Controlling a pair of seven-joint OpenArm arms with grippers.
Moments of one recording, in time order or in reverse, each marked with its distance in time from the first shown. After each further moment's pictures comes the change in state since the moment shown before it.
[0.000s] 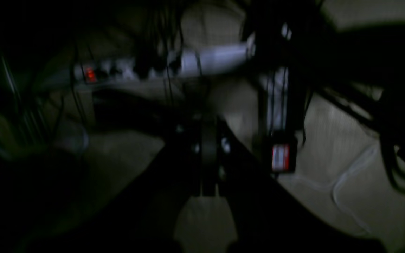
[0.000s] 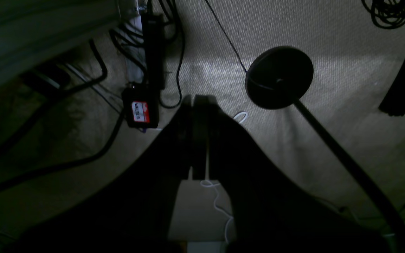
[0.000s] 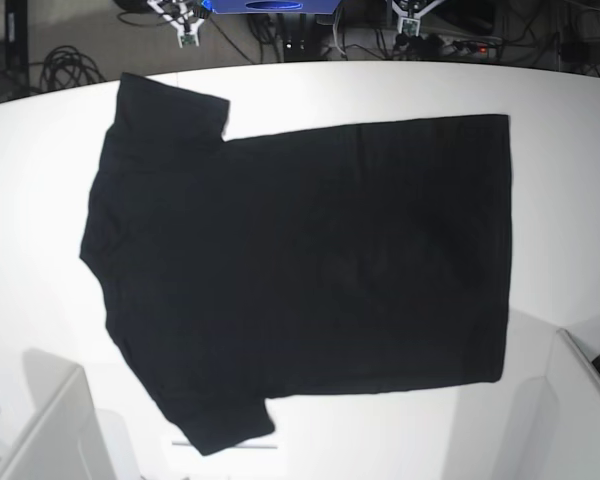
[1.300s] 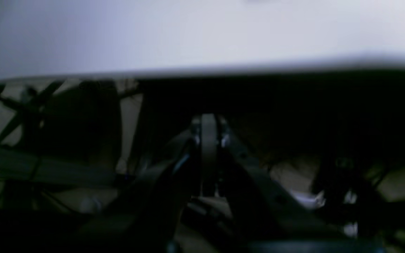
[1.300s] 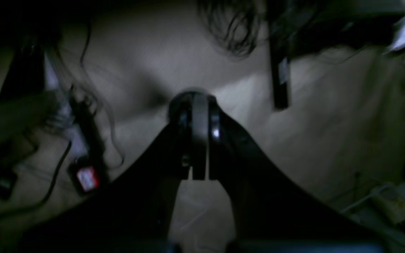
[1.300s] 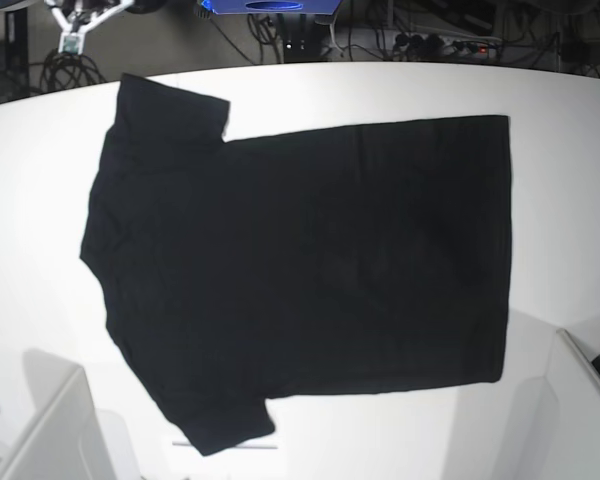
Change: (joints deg) left arm 46.8 -6.7 -20.0 70.6 -16.1 0.2 -10.0; right arm -35.7 -1.5 24.5 80.8 0.2 -0.1 -24.9
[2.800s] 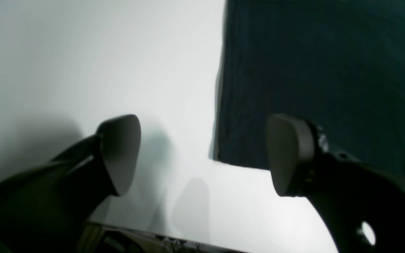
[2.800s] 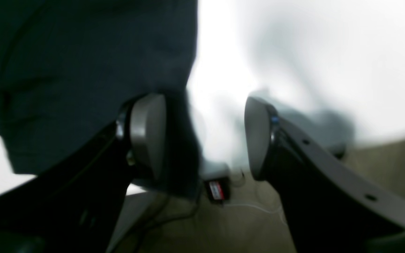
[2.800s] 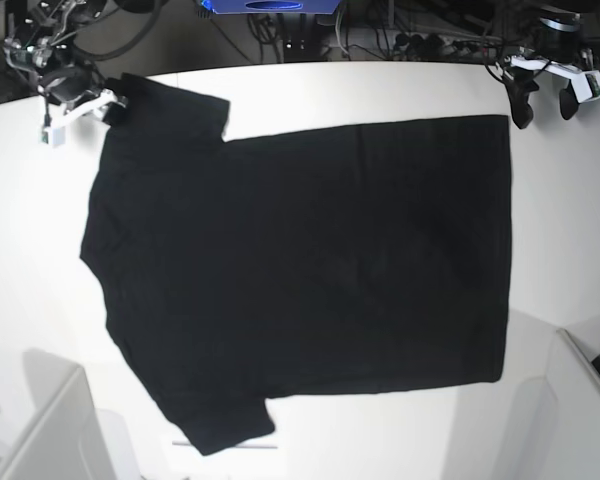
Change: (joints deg) left arm -15.5 -1.9 -14.0 15.9 -21.9 -16.1 39.4; right arm 29.2 -4.0 21.0 2.3 28.5 28.3 -42.4
